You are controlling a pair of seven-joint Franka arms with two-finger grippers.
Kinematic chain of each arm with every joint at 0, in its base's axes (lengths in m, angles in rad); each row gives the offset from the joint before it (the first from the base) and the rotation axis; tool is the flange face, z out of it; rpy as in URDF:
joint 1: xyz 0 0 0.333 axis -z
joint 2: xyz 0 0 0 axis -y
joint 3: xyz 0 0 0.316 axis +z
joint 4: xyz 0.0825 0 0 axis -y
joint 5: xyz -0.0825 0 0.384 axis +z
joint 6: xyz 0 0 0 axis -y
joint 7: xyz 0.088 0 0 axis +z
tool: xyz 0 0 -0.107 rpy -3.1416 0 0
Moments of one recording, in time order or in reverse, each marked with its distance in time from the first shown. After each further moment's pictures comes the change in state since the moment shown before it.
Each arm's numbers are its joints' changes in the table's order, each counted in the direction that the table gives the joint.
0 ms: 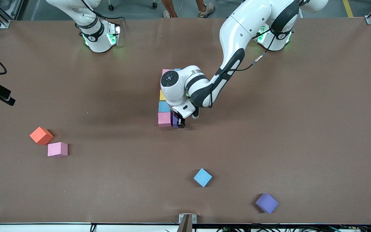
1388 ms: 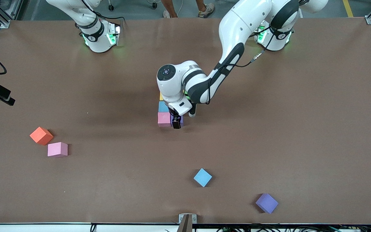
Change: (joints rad) left arm 0.014 0.055 0.005 0.042 0.000 -0.048 -0.061; right arm 0.000 0.000 0.000 0.001 -0.001 0.000 0.000
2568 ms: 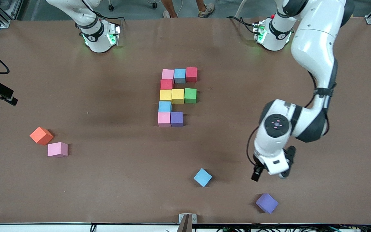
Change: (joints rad) left arm -0.561 0.071 0.011 -0.013 0.001 0.122 -0.943; right arm -0.001 0.000 0.013 0.000 0.000 -0.002 0.002
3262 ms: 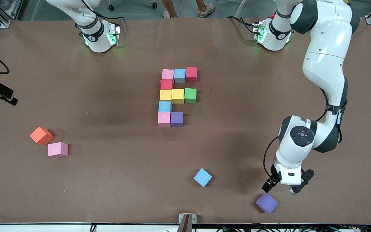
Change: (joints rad) left arm -0.108 -0.131 0.006 -0.010 0.000 0.345 -0.437; right arm 0.000 0.000 0.000 0.000 0.000 0.000 0.000
